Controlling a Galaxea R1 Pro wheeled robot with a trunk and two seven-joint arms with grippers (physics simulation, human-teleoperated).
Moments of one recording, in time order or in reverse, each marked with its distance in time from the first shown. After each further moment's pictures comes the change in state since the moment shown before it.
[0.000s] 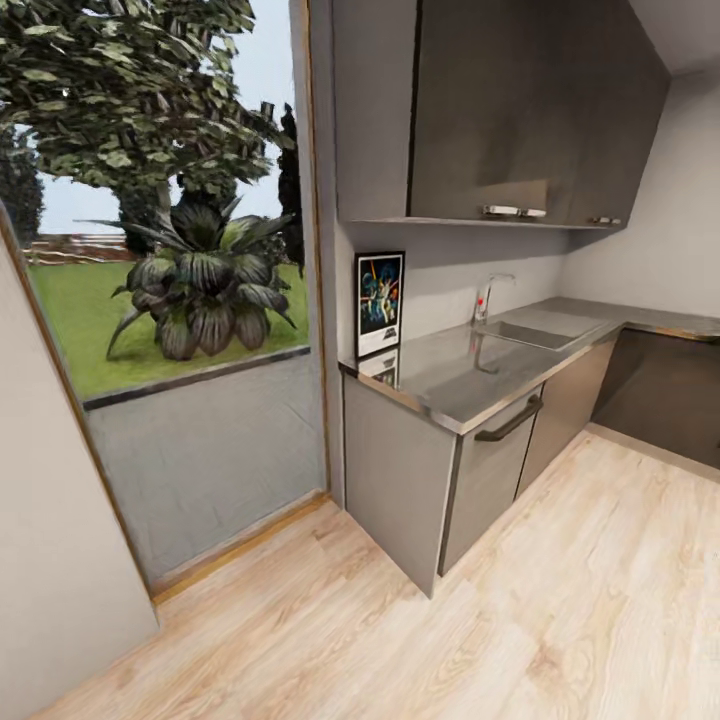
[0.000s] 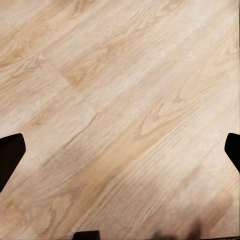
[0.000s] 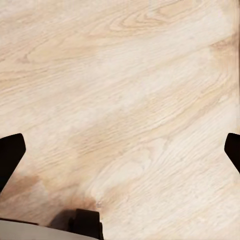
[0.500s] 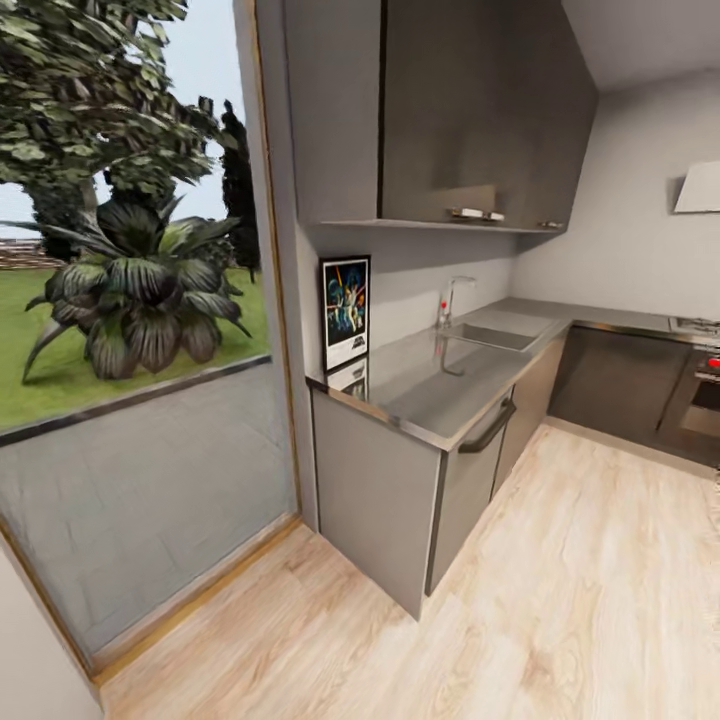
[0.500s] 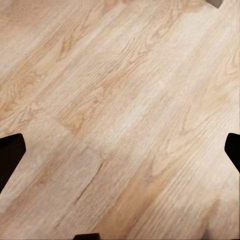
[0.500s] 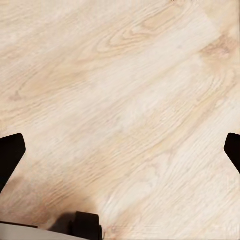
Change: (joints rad) left arm 0.000 0.000 -0.001 0.000 0.000 0.001 0.000; right arm 0.000 0.000 0.000 0.000 0.000 0.000 0.001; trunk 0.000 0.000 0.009
